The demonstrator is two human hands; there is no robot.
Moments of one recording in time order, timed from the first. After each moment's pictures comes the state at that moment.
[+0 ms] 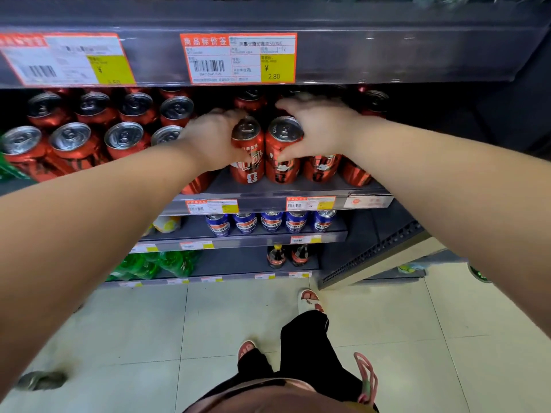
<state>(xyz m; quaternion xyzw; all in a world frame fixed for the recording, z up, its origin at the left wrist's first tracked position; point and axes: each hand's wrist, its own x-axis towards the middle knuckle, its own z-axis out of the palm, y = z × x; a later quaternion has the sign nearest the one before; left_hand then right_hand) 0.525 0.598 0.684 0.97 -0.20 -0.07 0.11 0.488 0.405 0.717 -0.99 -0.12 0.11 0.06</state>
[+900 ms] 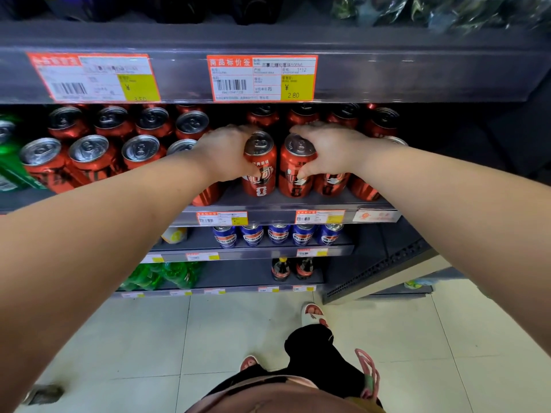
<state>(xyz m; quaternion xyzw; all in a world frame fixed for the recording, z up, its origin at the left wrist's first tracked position) 0.526 0.601 0.688 0.97 -0.21 -0.09 0.11 0.499 0.399 0.697 -0.98 -0.10 0.14 0.08</state>
